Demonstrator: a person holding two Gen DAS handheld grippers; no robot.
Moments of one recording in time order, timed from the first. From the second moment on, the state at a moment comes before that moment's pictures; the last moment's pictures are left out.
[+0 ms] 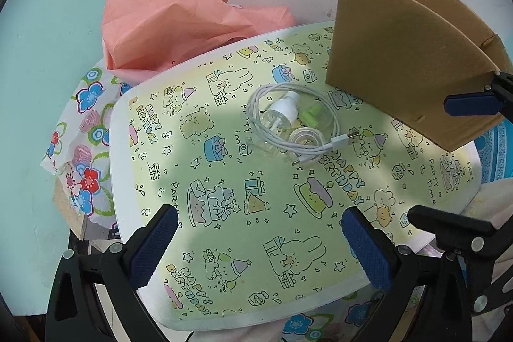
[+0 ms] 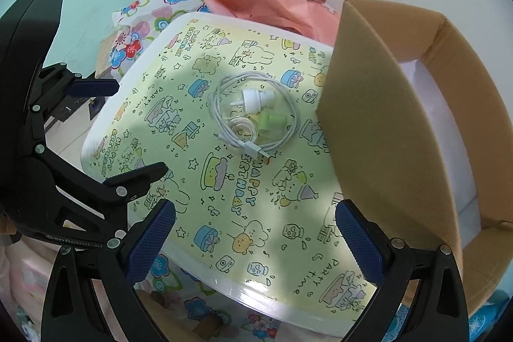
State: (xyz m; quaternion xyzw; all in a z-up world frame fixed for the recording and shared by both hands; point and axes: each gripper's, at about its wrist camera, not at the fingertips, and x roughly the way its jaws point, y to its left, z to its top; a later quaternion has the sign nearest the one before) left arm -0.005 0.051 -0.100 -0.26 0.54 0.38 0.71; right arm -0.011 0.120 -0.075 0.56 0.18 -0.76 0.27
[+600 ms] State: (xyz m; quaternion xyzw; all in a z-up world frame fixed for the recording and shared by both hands) left arm -0.009 0.072 -0.134 -0.24 0.57 0.34 0.71; right arm -0.022 0.104 -0.117 0.59 0.21 -0.73 0.27
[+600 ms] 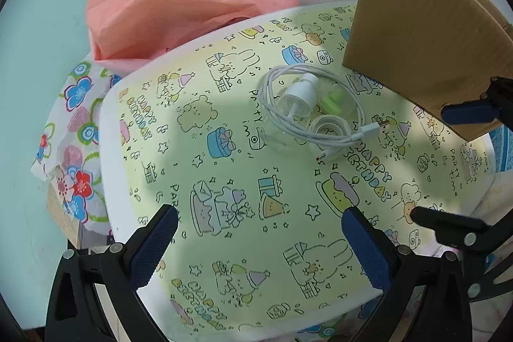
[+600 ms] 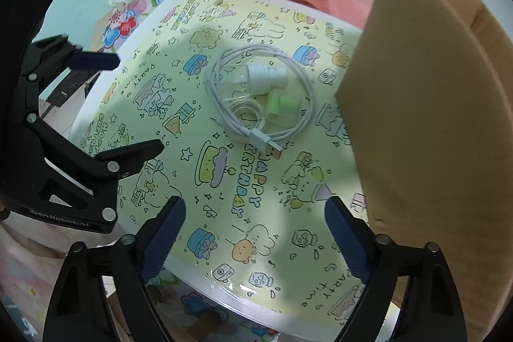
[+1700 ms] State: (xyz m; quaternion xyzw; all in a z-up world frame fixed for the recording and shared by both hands) left arm -0.010 0.117 -0.174 -0.21 0.62 0.27 0.71; right arm -0.047 0.048 -0.151 0.56 0.25 -0.69 0.38
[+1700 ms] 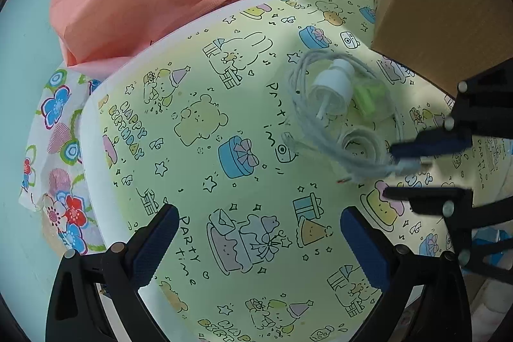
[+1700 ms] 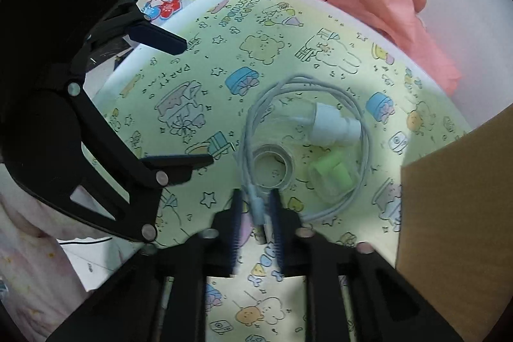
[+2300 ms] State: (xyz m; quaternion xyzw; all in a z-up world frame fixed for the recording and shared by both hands) left arm -0.003 0.094 -0.164 -0.20 0.61 0.25 0.72; right arm -0.021 0.091 -0.138 0.60 0.19 -0.69 0.35
